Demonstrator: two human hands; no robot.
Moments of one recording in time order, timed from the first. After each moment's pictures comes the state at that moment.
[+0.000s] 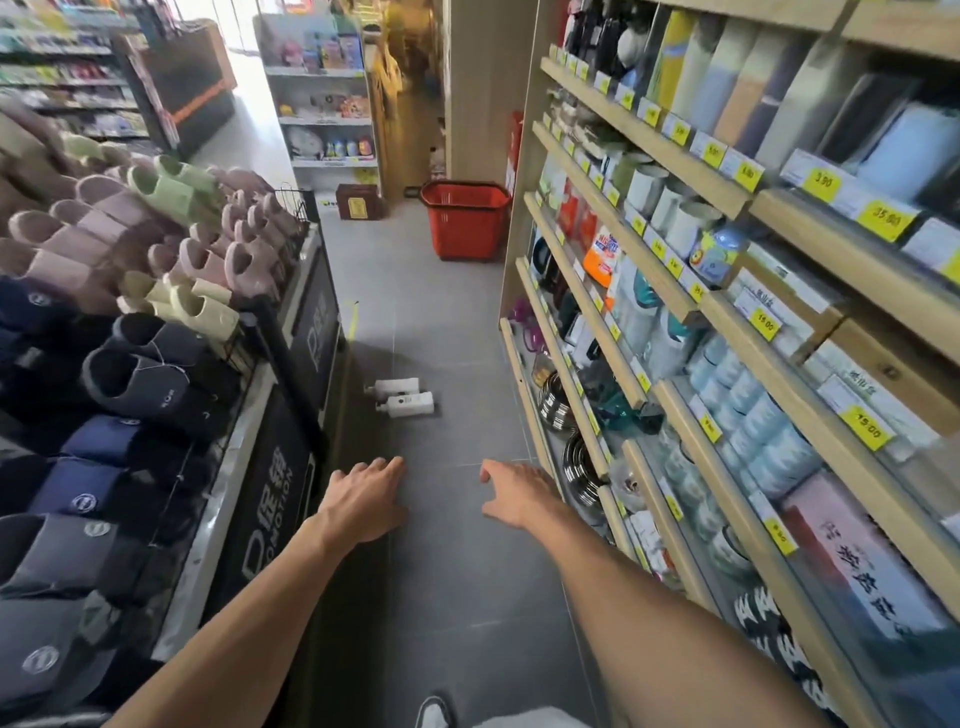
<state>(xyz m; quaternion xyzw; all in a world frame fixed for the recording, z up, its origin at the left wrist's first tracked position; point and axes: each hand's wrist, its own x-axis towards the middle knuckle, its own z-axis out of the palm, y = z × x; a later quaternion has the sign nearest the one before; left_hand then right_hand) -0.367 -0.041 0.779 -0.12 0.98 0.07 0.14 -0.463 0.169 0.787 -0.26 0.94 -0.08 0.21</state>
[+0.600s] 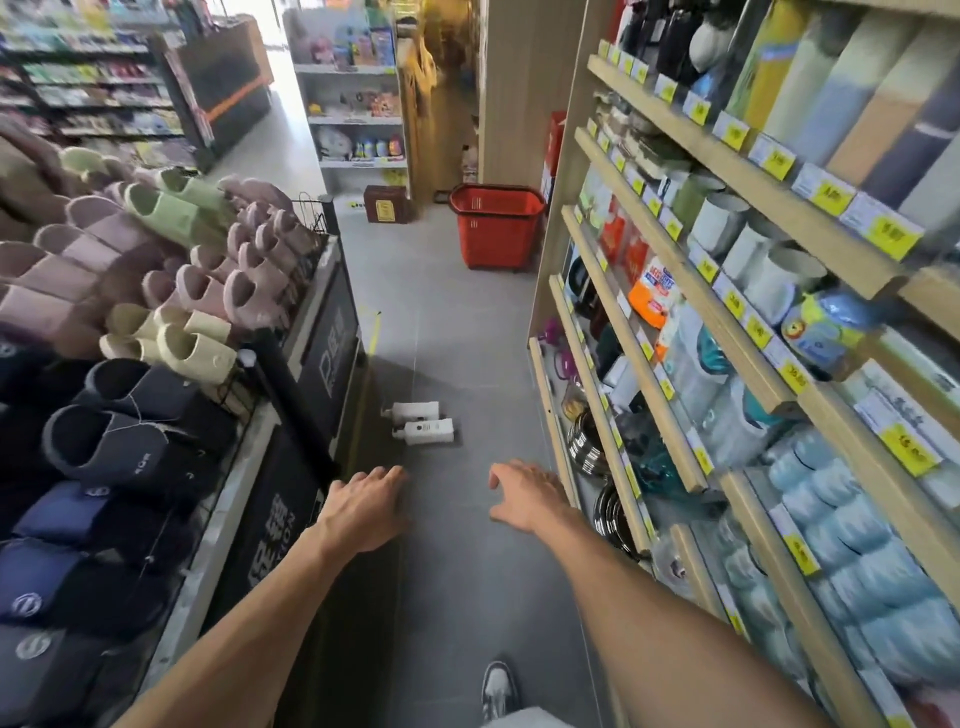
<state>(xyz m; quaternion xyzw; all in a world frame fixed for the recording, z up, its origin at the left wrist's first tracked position) -0.522 -0.118 0.770 -0.16 0.97 0.08 0.15 -0.644 0.087 0.764 -0.29 0.93 -0.08 0.20</state>
